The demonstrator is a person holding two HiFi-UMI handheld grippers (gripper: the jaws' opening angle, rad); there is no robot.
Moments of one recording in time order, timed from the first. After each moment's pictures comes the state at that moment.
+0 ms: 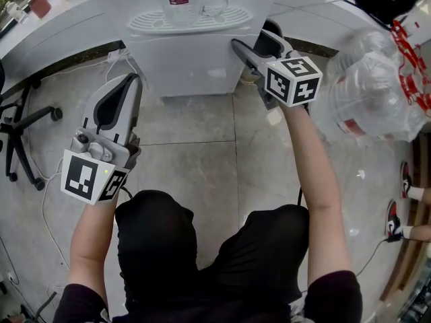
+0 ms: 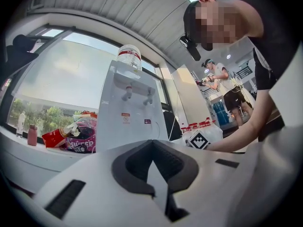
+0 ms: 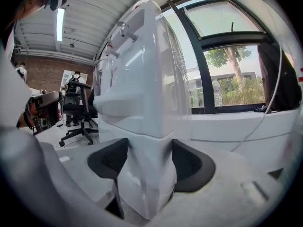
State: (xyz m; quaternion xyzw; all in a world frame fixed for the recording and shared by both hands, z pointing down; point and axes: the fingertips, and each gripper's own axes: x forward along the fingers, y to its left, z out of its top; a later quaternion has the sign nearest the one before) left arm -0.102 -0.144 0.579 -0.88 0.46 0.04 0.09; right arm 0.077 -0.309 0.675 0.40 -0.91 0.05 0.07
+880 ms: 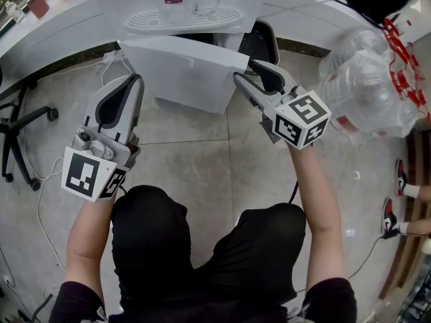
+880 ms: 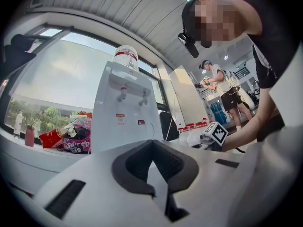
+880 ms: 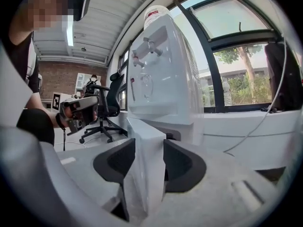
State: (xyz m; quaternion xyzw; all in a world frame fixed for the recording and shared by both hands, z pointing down) left arm -0.089 -0.132 0.579 -0.89 0.45 0.04 0.10; right arm 0.084 -0.203 0.674 0.33 -0.94 0.05 0.09
